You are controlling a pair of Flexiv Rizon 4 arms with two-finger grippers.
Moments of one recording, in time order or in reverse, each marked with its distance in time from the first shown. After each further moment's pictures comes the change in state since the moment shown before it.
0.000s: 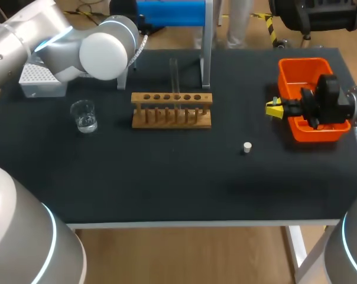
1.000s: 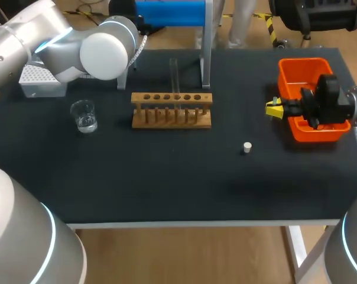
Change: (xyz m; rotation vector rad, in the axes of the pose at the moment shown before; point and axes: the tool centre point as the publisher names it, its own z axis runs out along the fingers) left arm -0.004 0.003 0.003 -0.005 -0.010 -0.008; right arm 0.000 0.000 0.000 0.000 0.000 0.000
